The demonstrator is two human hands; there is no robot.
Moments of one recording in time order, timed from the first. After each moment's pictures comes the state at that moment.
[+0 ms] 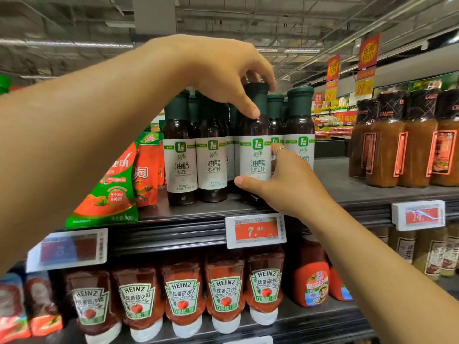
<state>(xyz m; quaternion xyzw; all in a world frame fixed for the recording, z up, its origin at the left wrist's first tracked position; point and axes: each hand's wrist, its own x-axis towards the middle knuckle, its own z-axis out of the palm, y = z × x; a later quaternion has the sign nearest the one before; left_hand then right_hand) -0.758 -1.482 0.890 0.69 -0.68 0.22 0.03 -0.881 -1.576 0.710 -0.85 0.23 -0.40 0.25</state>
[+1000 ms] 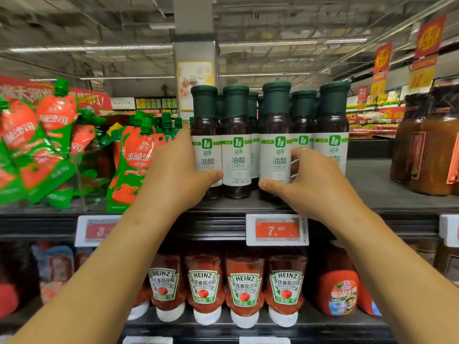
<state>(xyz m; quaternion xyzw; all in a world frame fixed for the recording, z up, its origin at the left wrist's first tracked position) -0.737 -1.408 0.723 0.80 -0.37 0.25 0.39 -0.875 -1.593 0.703 -0.87 0.21 -0.39 0.20</state>
